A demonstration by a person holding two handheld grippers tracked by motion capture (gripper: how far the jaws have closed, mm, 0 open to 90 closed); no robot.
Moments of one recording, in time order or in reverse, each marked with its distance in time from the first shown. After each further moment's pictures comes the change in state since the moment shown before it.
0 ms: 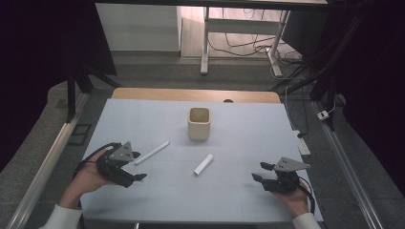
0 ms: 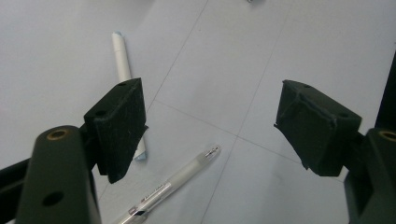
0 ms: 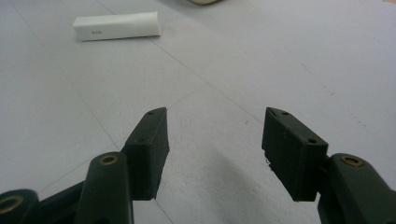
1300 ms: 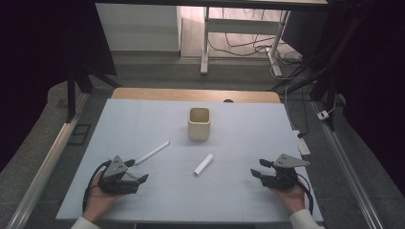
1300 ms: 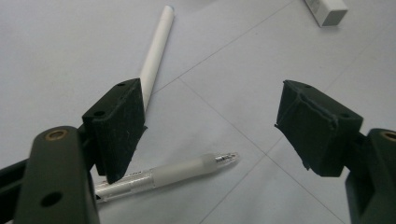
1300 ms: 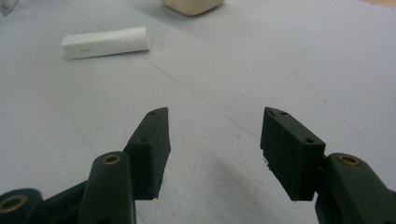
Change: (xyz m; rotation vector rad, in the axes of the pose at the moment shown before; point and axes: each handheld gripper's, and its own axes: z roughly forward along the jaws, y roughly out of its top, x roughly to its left) left arm -0.028 -0.060 0.048 -0.259 0.208 -0.354; right arm -0.004 0.004 0.007 -0.034 -0.018 0.050
